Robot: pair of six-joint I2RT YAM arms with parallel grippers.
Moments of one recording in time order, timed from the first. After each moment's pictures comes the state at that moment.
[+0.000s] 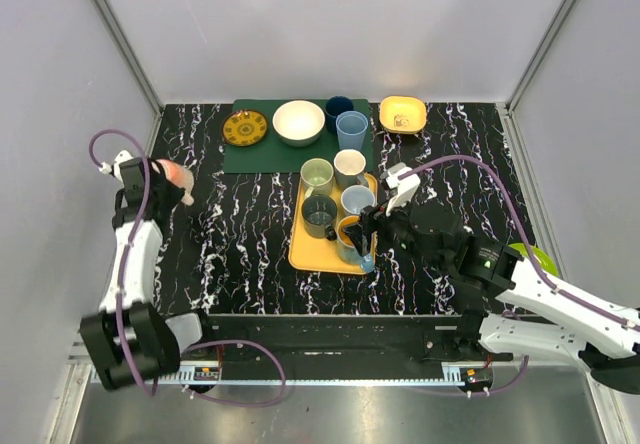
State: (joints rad) left arm 0.27 1.20 0.86 -0.36 -0.08 -0.60; right arm 1.07 0.89 0.97 -0.38 0.29 0.36
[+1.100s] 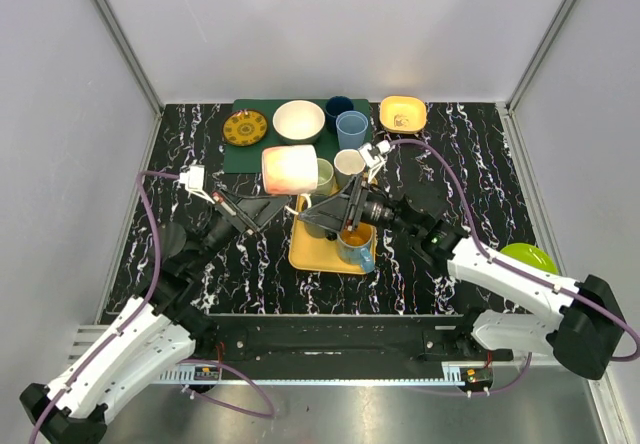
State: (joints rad) left arm -0.60 0.54 0.56 0.22 0.19 -1.12; right arm 0.85 1.14 0.79 0.55 -0.45 1.05
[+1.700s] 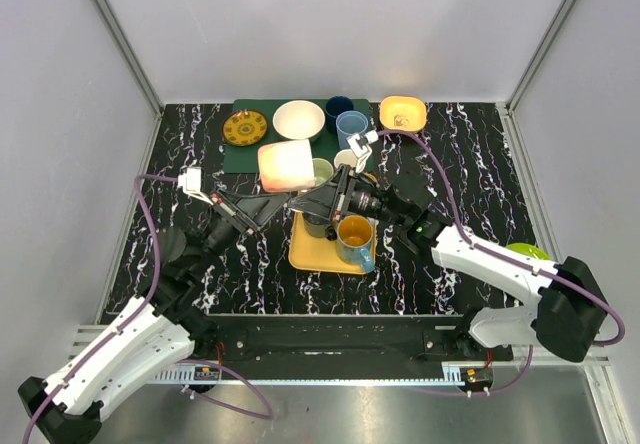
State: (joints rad) left arm -0.67 0.54 0.54 0.28 0.11 -1.14; right arm 0.85 1.29 0.88 0.64 -0.46 1.05
